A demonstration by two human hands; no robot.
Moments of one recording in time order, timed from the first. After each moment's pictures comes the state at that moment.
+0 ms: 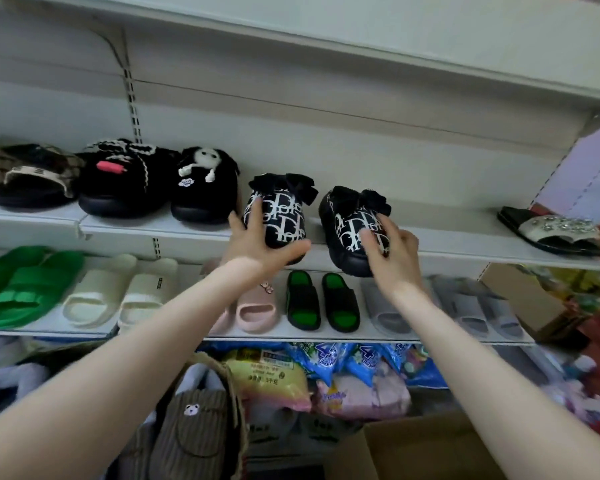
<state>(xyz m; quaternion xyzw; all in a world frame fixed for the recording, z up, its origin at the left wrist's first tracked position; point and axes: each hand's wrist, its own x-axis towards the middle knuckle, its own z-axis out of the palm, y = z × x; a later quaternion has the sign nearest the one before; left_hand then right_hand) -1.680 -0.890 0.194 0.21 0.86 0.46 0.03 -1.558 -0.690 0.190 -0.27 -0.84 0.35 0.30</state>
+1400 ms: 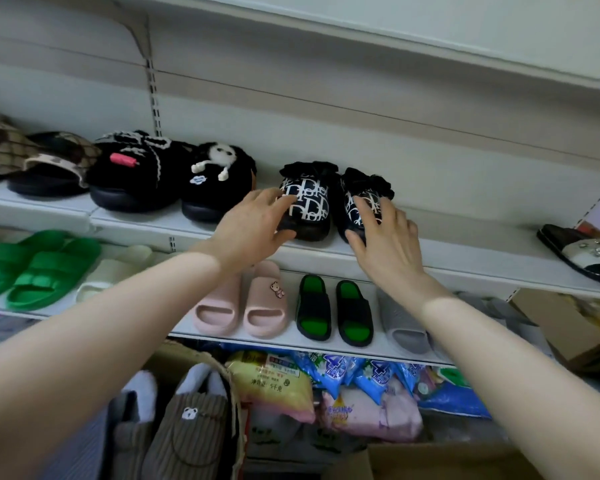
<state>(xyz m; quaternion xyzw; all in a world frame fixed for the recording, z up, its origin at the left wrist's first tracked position) -1.740 -0.886 0.207 0.42 0.87 0.15 -0.23 -1.630 -0.666 0.201 -0.12 -0.95 -0.10 0.29</state>
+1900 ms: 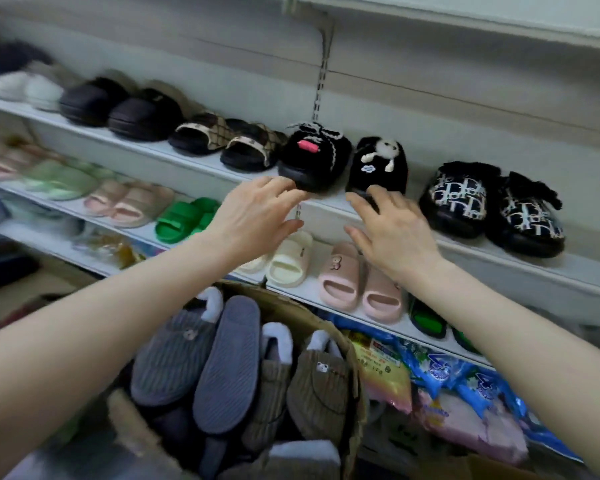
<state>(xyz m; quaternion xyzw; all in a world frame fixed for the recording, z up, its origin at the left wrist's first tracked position) -1.707 -1.154 0.209 0.36 0.87 0.05 -0.32 -1.663 -0.916 0.210 0.11 -0.95 -0.11 0.28</state>
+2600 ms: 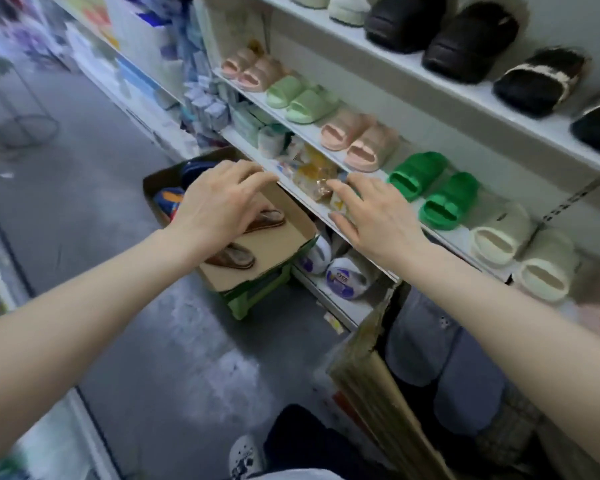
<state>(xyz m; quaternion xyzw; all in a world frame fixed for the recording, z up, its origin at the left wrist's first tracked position) -1.680 -1.671 0.089 0.11 0.96 0.03 -0.25 -1.759 -1.418 0.093 0.40 -0.90 0.00 0.18</state>
